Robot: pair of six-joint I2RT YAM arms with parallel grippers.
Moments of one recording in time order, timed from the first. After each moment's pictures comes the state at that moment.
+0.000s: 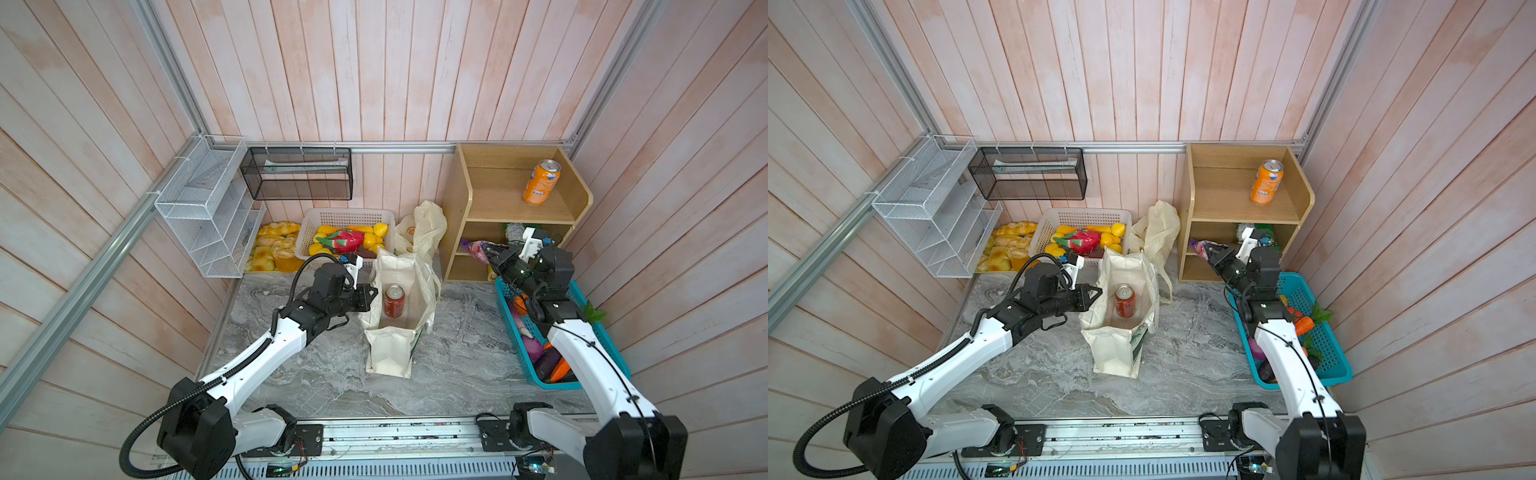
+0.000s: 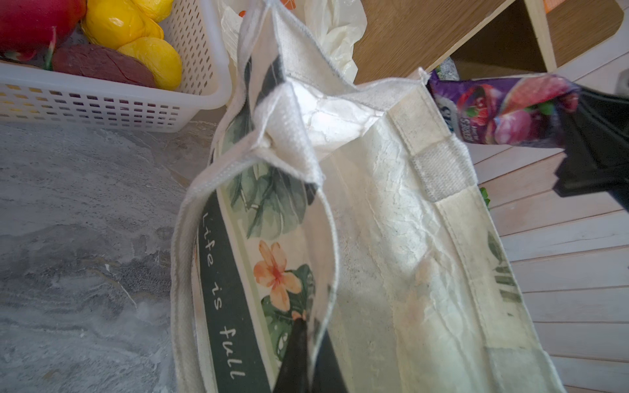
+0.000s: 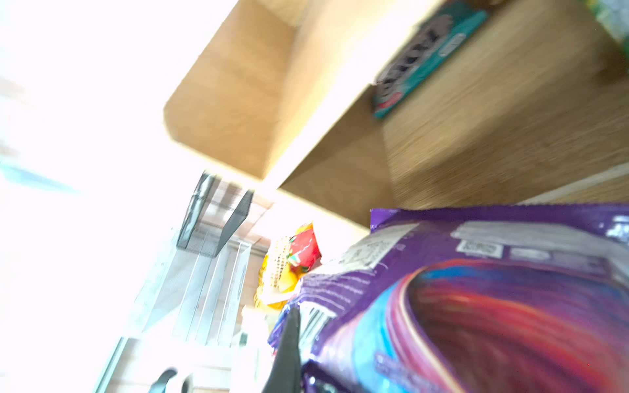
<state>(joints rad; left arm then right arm) -0.53 1.26 0.94 -0.22 0.29 -0.51 0.09 1.05 0.90 0.02 -0.42 0.97</state>
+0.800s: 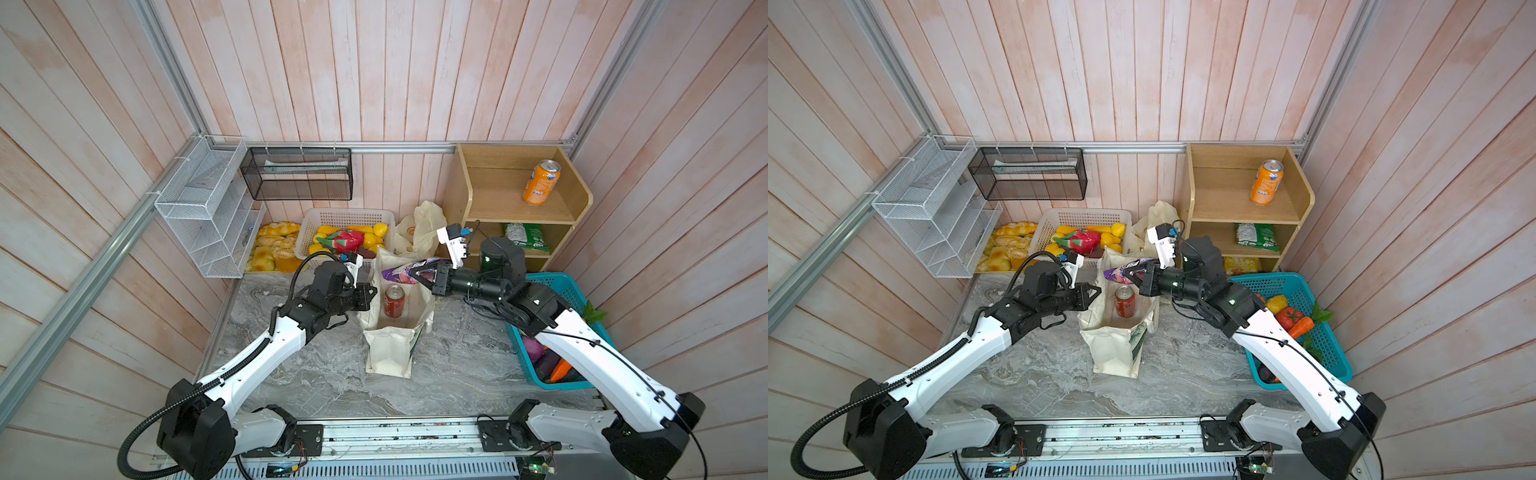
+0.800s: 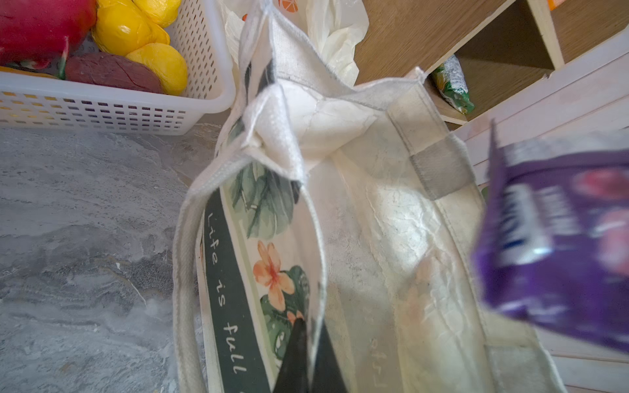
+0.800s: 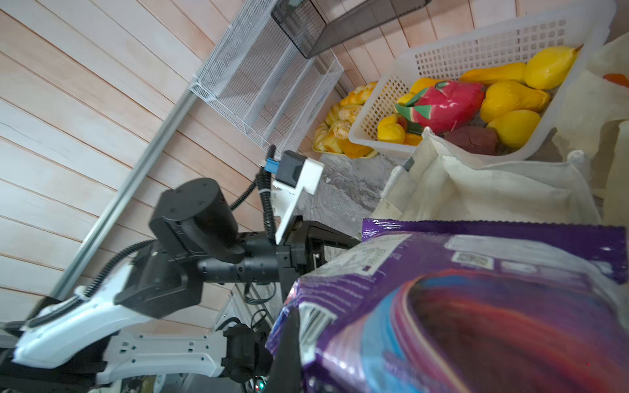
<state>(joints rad) -0.53 1.26 0.97 -0.27 0.28 -0.49 0.71 1.23 1.31 -0.45 -0.41 0.62</state>
